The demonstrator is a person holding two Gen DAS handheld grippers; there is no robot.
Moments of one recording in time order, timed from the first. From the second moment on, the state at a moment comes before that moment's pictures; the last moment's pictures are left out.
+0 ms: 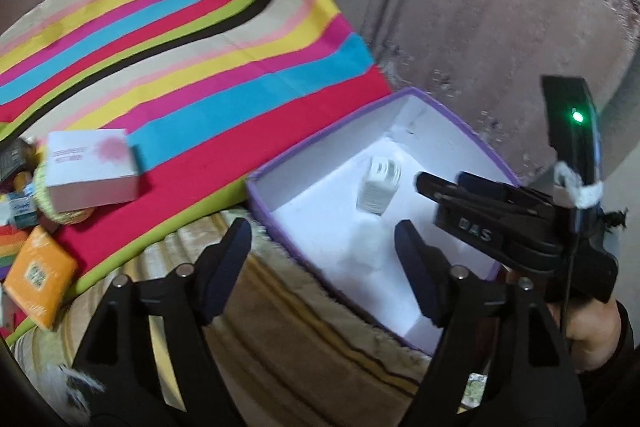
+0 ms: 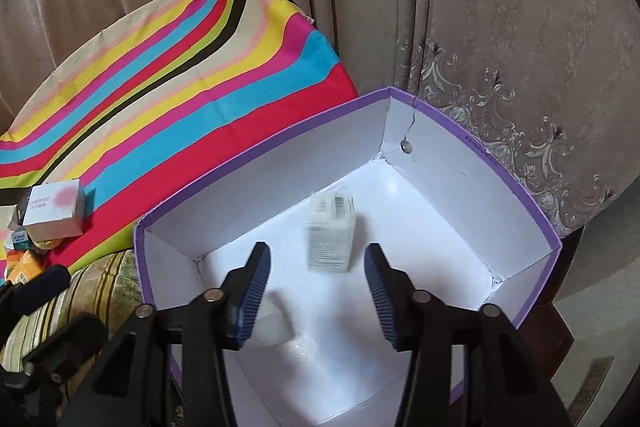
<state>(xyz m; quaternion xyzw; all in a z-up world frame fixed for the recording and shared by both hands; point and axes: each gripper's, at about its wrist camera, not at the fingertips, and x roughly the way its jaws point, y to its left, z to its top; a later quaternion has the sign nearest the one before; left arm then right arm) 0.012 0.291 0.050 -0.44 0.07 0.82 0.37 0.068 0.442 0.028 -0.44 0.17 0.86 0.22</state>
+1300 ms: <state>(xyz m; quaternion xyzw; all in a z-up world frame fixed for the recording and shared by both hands) -0.010 0.062 0.052 -0.44 -0.01 0.90 0.02 0.010 0.262 0.068 -0.43 0.05 0.90 -0.02</state>
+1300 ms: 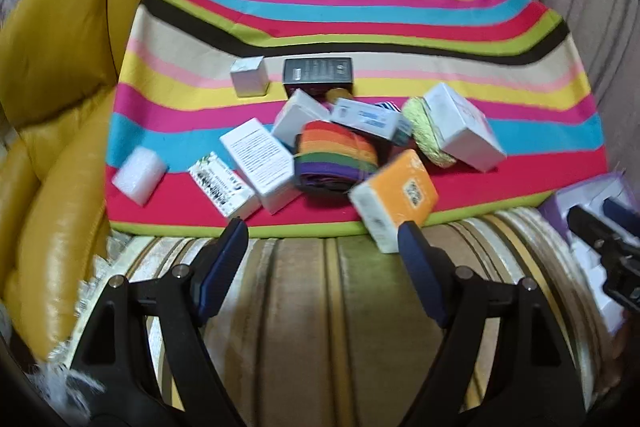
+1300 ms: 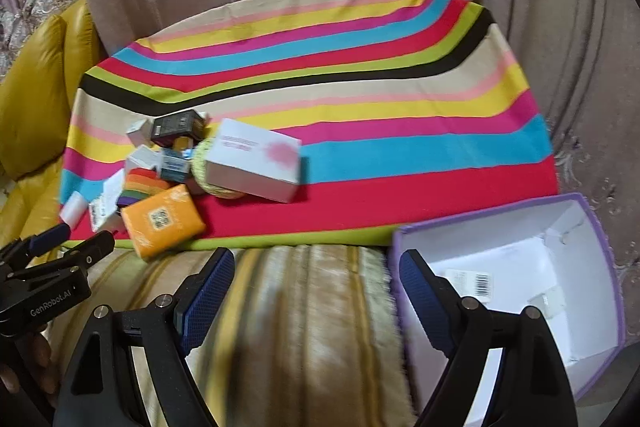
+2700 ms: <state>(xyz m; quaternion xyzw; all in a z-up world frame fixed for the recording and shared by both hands) -0.104 -0.135 -0.020 -0.49 -0.14 0.85 -0.12 -0.123 0.239 0.030 -0.47 0.17 0.86 -0.10</state>
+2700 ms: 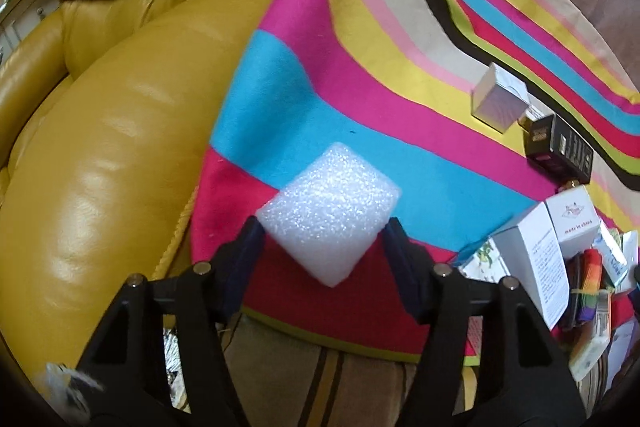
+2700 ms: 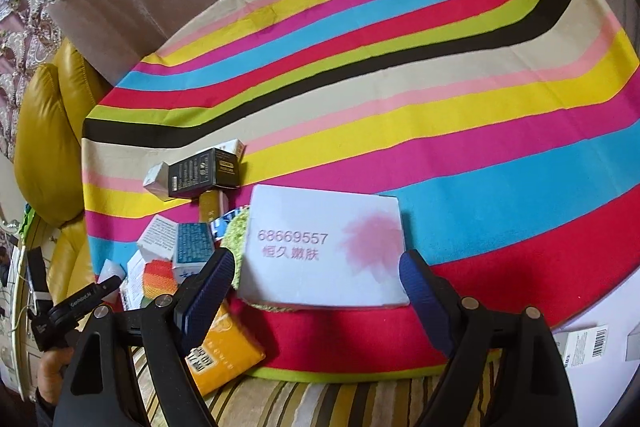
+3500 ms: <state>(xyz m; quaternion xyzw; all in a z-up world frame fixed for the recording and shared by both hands) -0.093 -0.094 0.014 -0.43 -0.08 0.89 -0.13 -0.145 0.253 0.004 -0.49 0.20 0.85 -0.07</state>
